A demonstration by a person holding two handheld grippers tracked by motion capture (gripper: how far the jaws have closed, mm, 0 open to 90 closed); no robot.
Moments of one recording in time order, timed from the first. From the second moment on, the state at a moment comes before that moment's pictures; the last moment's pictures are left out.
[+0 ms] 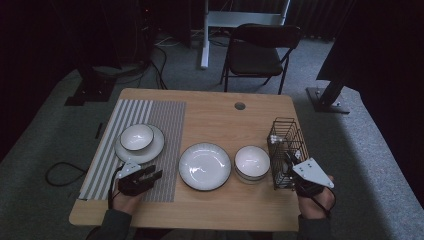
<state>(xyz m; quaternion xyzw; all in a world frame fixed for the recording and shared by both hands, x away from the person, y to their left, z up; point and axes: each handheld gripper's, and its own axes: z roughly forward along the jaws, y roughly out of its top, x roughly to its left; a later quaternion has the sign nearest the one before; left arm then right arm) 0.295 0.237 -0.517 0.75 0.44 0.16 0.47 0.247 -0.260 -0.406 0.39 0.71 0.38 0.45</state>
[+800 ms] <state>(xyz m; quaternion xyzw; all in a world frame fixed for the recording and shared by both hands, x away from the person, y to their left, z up) 0.296 0.238 -0.518 0.75 0.44 0.16 0.47 0.248 -0.253 -0.354 0.33 0.72 0.39 0.48</state>
